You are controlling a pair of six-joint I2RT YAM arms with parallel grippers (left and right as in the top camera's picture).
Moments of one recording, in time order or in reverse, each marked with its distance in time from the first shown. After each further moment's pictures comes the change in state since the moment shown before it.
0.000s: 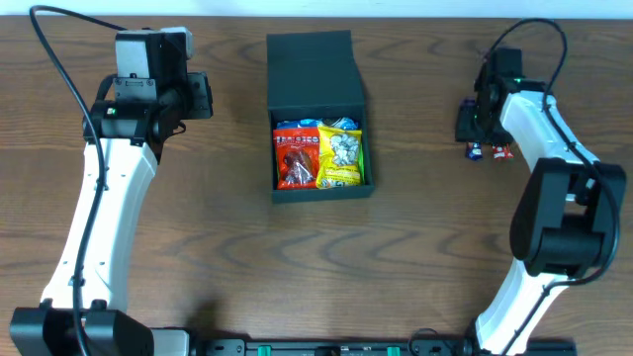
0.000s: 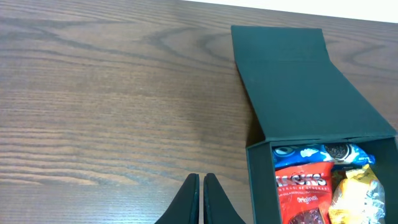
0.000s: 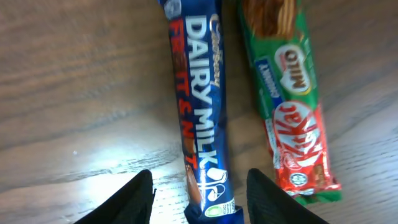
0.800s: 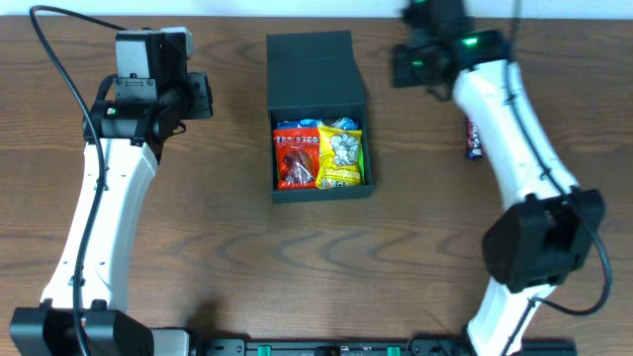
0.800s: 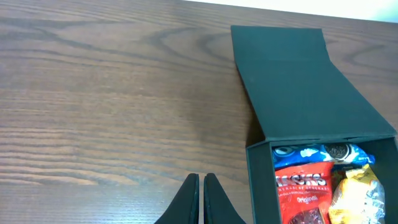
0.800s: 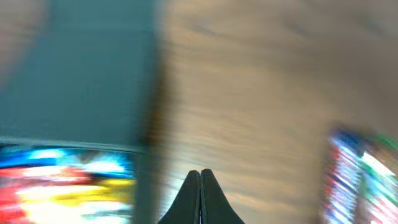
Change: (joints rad) left arm 0.000 0.000 0.000 0.000 0.000 0.000; right arm 0.237 -0.061 0.392 -0.185 -0.118 0.012
